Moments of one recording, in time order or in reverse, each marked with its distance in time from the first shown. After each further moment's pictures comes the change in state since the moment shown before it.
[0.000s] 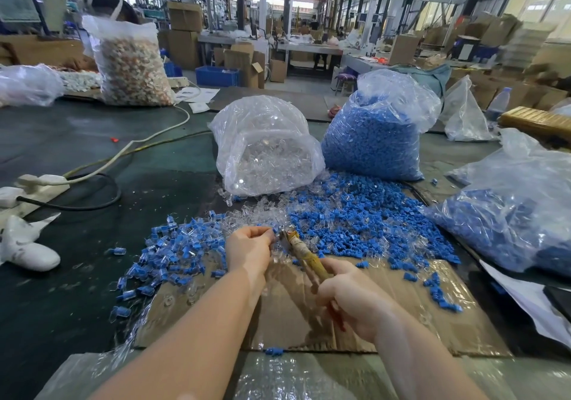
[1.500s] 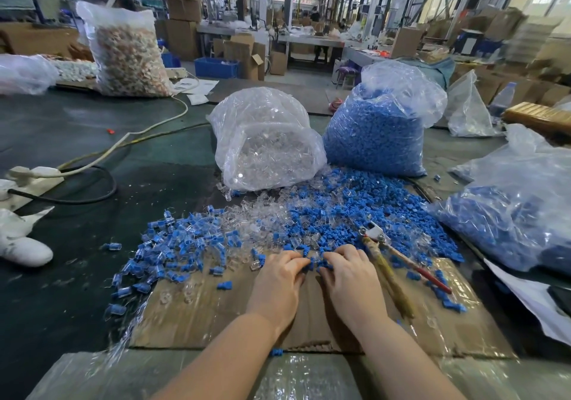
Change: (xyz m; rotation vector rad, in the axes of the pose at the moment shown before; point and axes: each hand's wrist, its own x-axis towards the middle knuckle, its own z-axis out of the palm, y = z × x) left_hand -0.009 -0.069 0.006 0.900 -0.323 0.845; right_hand 0.058 0.048 -0.016 -1.151 0.645 -0.534
